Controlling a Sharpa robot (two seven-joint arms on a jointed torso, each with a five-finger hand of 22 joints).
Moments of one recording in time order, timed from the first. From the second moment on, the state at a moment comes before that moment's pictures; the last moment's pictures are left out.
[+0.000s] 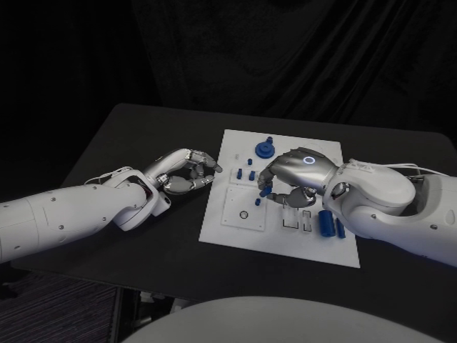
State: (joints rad) left arm 1.10 -0.88 -0.21 1.39 -0.93 -0.48 0.61; left_hand 1.60 -0.11 0.37 0.18 0.36 0.91 0.08 0.07 0.30 0.69 0.11 0.47 0.34 0.96 0.03 0.97 0.54 0.13 1.10 0.14 0.88 1.31; right arm 1.29 -0.81 -0.25 1.75 -1.79 -0.30 -0.09; right_hand 1.44 -0.14 0.41 0.10 0.28 0.97 0.12 0.33 0.41 0.99 0.07 0.44 0.30 1.45 -0.01 1.42 1.22 0.09 1.42 0.10 1.24 1.31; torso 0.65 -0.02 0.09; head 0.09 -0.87
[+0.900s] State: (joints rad) left arm 1.10 -0.88 -0.21 1.39 -0.93 -0.48 0.60; left_hand 1.60 -0.11 0.37 0.18 0.36 0.91 0.08 0.07 0.30 0.69 0.11 0.47 0.34 0.96 0.03 0.97 0.53 0.13 1.10 0.14 0.88 1.31; right arm 1.21 -0.64 -0.25 1.62 -1.85 -0.26 -0.07; right_hand 1.42 -0.15 0.40 0.10 0.28 0.97 0.12 0.32 0.41 0.99 0.07 0.44 0.30 1.45 -0.01 1.42 1.23 0.09 1.42 0.10 1.24 1.31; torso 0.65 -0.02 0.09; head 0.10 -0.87
